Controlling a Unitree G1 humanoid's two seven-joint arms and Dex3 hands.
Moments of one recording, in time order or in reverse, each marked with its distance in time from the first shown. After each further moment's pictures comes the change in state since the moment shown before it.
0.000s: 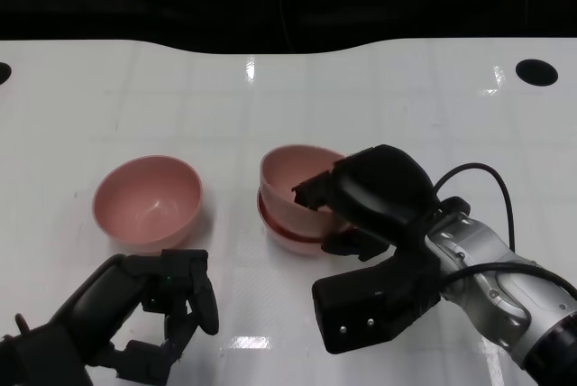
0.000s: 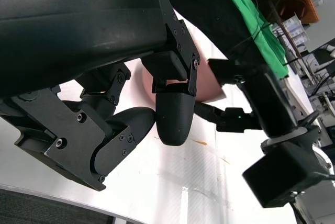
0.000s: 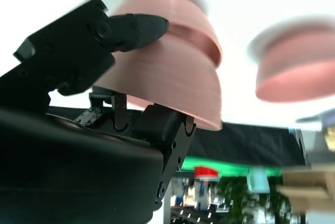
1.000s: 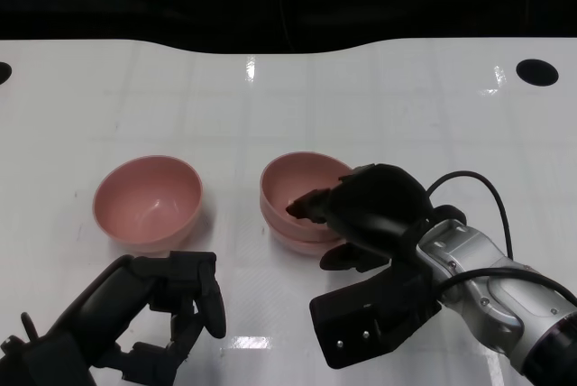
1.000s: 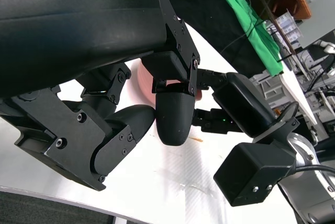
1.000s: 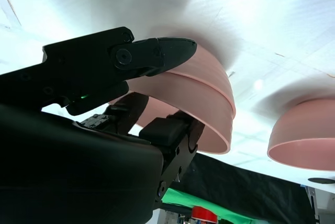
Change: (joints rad) left arm 0.005 -0.002 -0.012 -0.020 0.019 -0.018 0.008; right arm -0.002 -0.009 0.062 0.011 -0.045 0.061 0.078
